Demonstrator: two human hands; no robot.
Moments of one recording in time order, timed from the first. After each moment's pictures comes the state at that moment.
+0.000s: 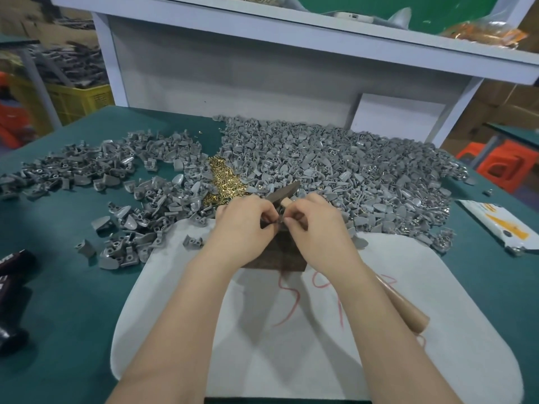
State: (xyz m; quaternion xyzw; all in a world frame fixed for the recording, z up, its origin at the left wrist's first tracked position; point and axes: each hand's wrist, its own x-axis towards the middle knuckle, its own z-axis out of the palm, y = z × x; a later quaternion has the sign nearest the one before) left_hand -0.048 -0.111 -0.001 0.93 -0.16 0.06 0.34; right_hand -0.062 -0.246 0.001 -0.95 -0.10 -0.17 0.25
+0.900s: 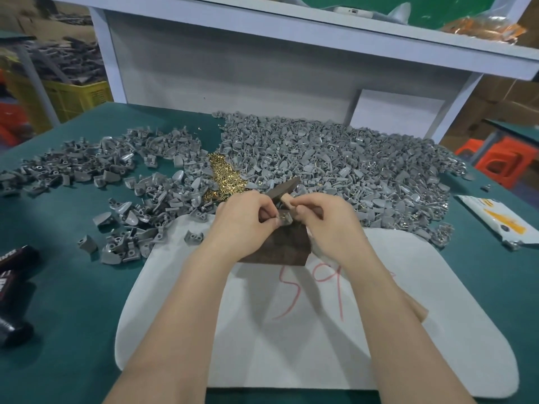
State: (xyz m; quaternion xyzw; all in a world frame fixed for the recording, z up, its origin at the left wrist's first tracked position) left_hand -0.046 -0.108 -0.003 0.92 -0.15 0.06 0.37; right_hand -0.058 -0.260 -0.001 -0.90 -0.05 -0.13 0.40
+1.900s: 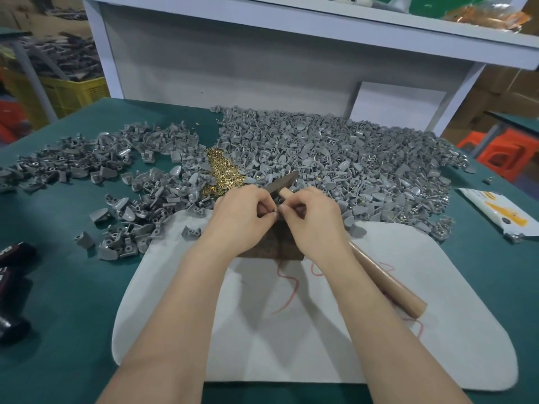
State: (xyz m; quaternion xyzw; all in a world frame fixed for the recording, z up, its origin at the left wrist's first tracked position) left_hand -0.044 -0.109 -0.005 0.92 -0.16 0.07 0.36; right_hand -0.059 -0.242 -0.012 -0.91 -0.05 -0.21 0.34
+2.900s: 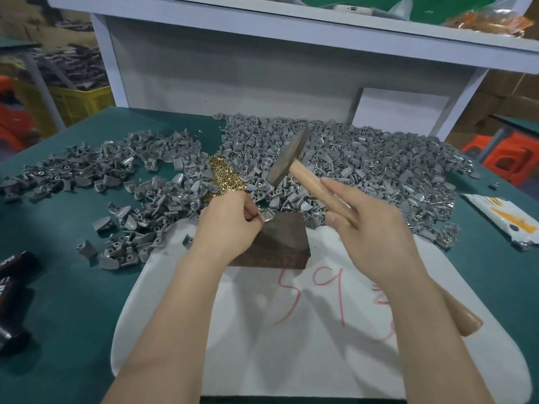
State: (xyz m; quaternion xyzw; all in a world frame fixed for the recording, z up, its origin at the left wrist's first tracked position) left_hand -0.037 -0.100 -0.013 0.92 -0.05 0.10 0.37; right_hand -0.100 -0.290 0.026 -0.95 -0.01 -0.18 0.25
